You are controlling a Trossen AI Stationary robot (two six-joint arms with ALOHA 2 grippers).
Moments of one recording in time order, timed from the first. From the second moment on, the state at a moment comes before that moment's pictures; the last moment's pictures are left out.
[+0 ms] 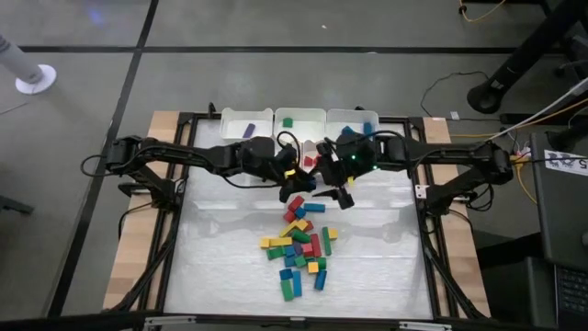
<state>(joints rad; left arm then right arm) 0.09 1.54 1.08 0.18 0.22 -0.51 -0.05 1.45 1.35 -0.52 -0.25 -0.43</state>
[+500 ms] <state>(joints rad) 0.09 1.54 1.08 0.22 0.22 -0.52 -0.05 1.44 1.35 -0.55 -0.23 -0.43</state>
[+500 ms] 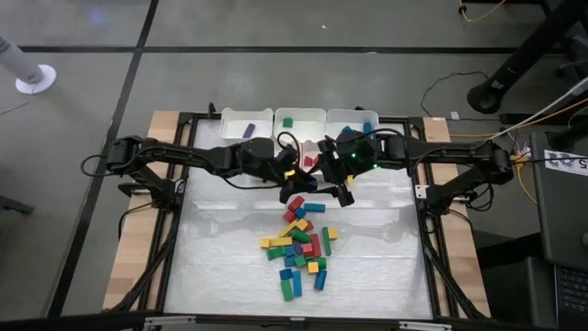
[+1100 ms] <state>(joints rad) 0.06 1.54 1.08 0.23 0.23 -0.50 -0.05 1.46 1.35 -0.53 -0.33 -0.48</state>
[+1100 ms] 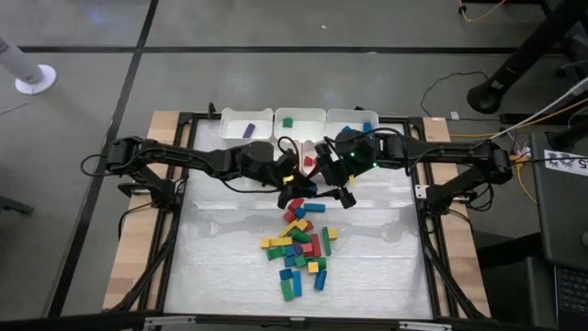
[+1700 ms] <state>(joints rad) 0.01 1.54 1.08 0.17 0.25 -0.31 -0.04 1.46 1.35 -0.52 -0.45 -0.48</state>
